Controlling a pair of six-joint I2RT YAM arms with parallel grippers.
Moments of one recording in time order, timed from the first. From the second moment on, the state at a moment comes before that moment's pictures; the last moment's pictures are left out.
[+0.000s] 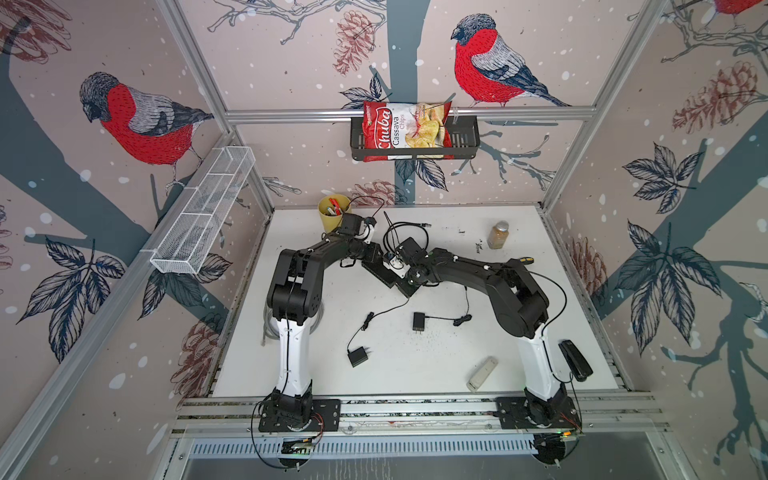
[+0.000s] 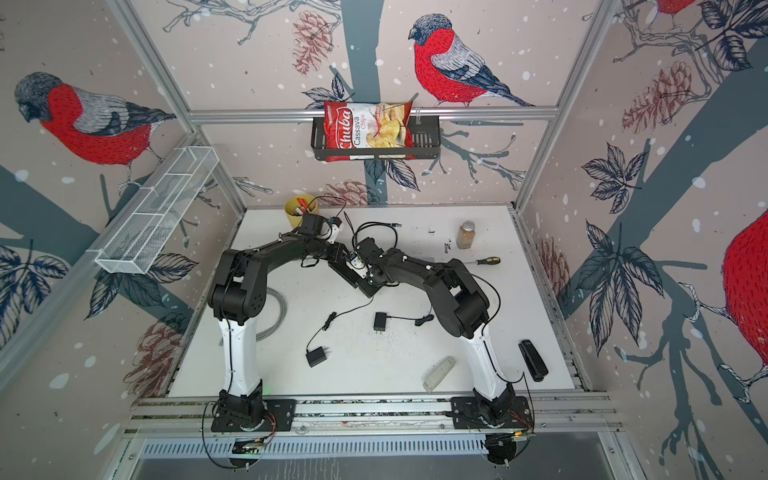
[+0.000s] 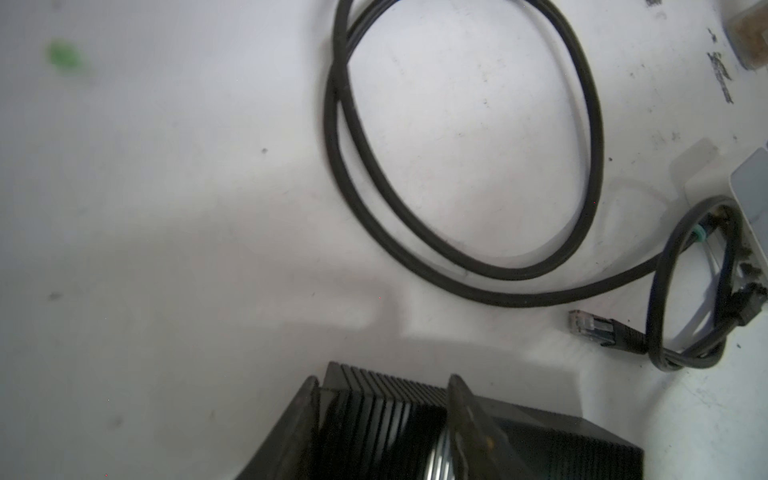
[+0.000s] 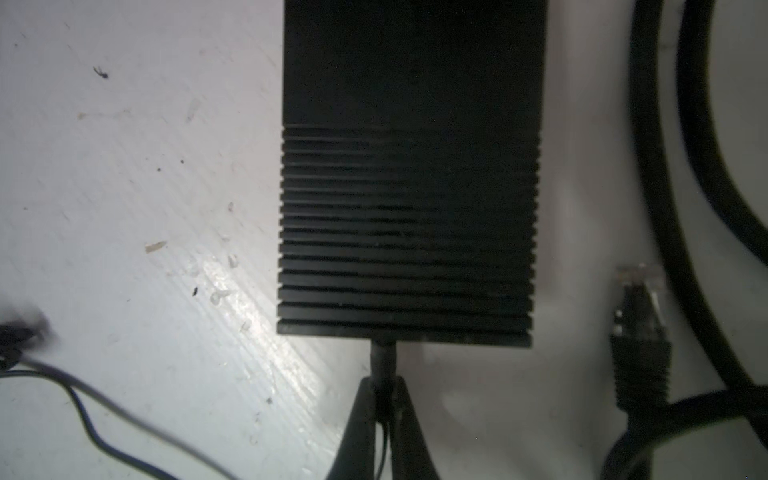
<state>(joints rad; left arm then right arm) -0.25 2.15 1.51 -0.32 0.41 0.03 0.78 2.16 1.57 -0.56 -0.10 -0.15</state>
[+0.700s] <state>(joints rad) -0.30 2.20 1.58 -0.33 0.37 0.15 0.78 2.20 1.67 -0.69 -0.04 -0.16</state>
